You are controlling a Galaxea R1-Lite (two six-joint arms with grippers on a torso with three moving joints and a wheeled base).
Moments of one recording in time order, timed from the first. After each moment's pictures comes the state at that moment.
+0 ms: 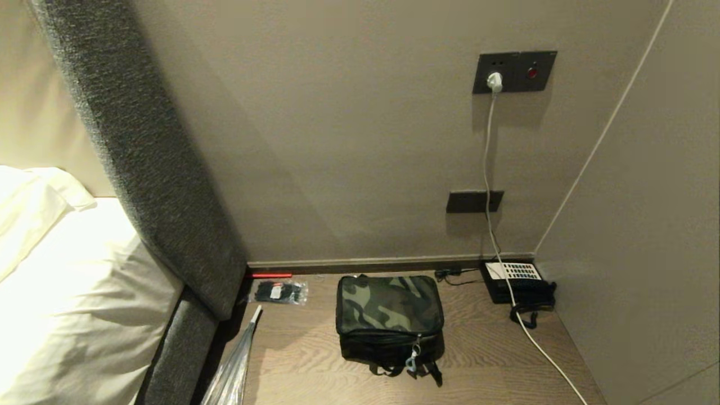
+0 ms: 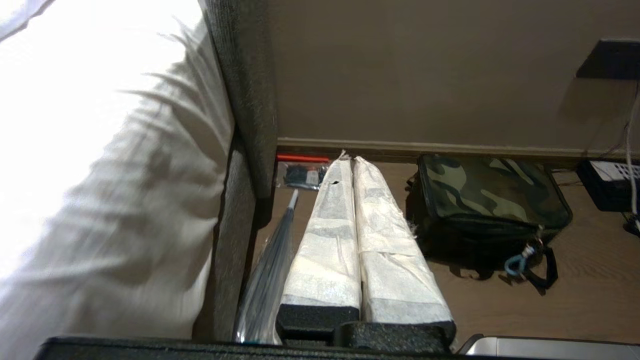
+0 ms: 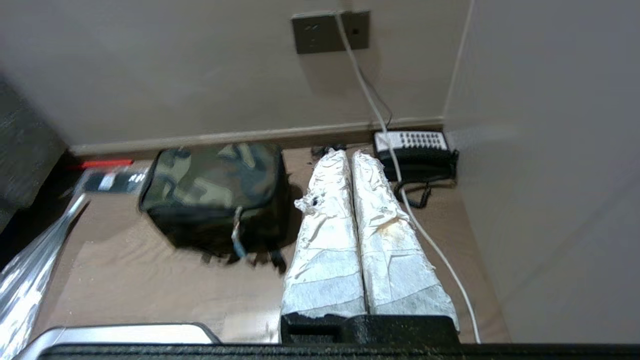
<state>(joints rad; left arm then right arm) 0.00 0.00 0.00 0.01 0.01 -0.01 0.01 0.00 0.00 -0.03 -0.01 0.05</state>
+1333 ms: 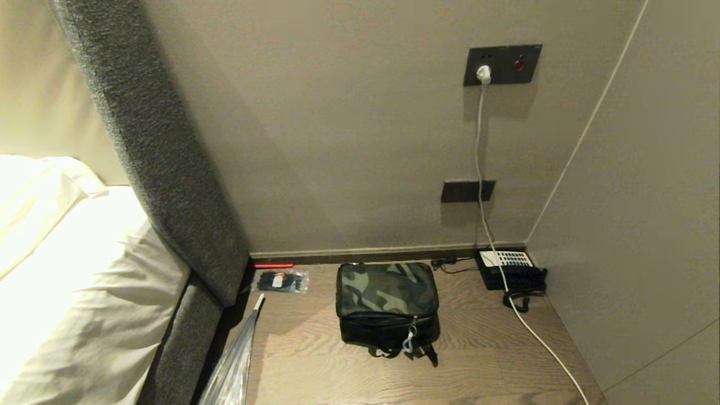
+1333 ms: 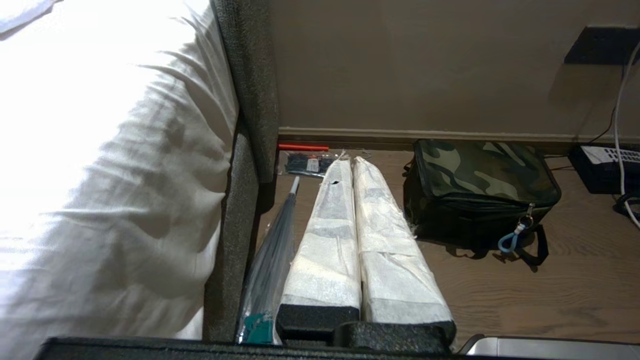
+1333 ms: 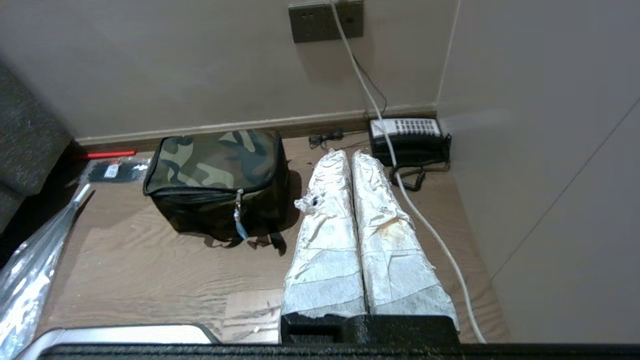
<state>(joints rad) 0.00 0.00 0.00 0.01 0.01 -0.01 0.01 0.00 0.00 -0.03 -0.01 0.05</state>
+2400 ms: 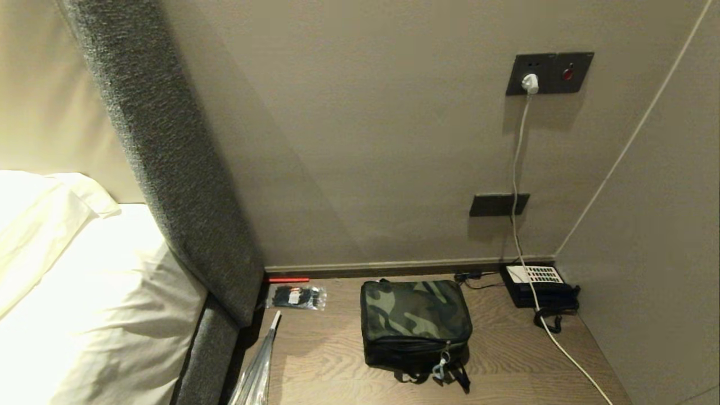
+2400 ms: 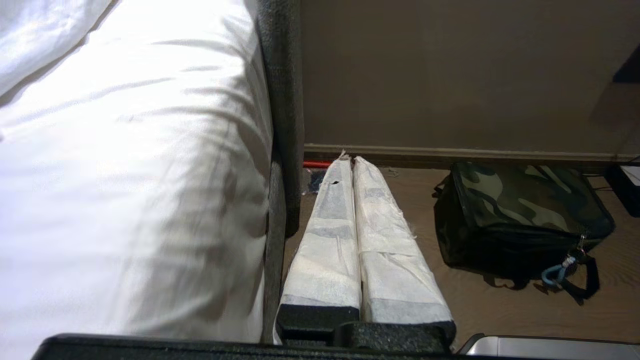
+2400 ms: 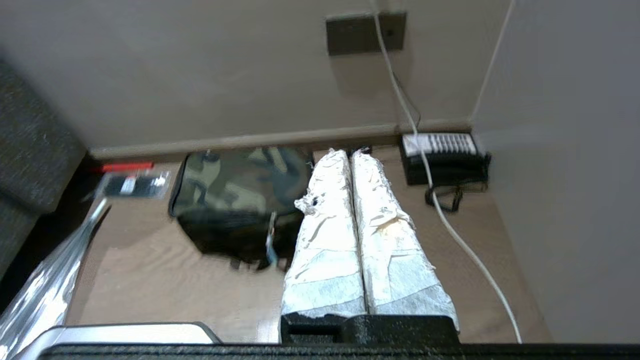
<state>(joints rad) 0.00 0.00 0.00 0.01 0.01 -0.01 0.01 0.00 0.00 -0.03 -0.01 0.05</state>
